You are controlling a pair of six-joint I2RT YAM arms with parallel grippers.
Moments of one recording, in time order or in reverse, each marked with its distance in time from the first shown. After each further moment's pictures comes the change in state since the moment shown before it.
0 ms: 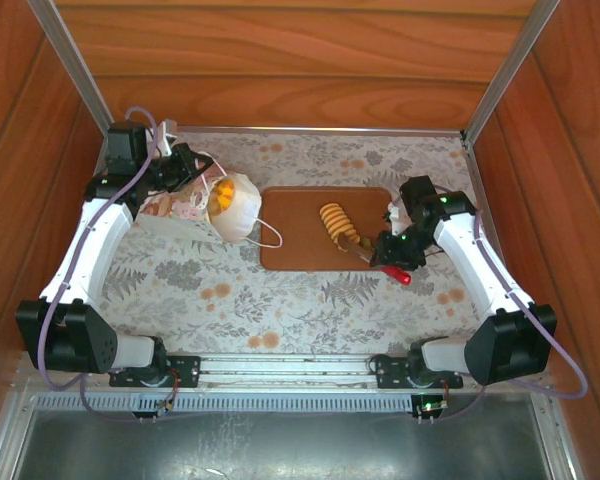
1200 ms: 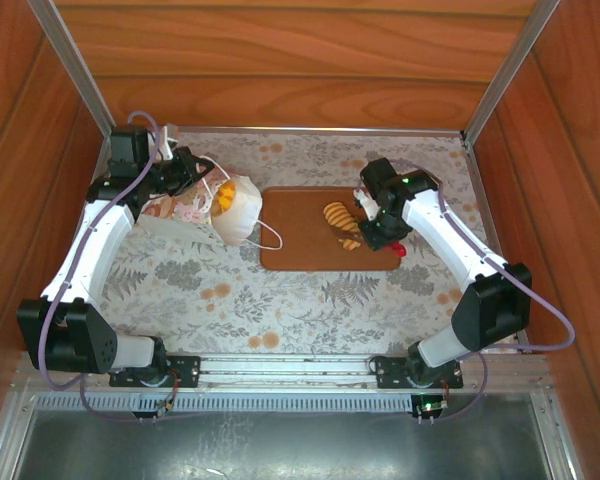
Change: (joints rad) left arm -0.004 0.000 -0.026 0.006 -0.001 -0.011; right arm 0.182 0.206 0.180 0.066 0.419 -0.234
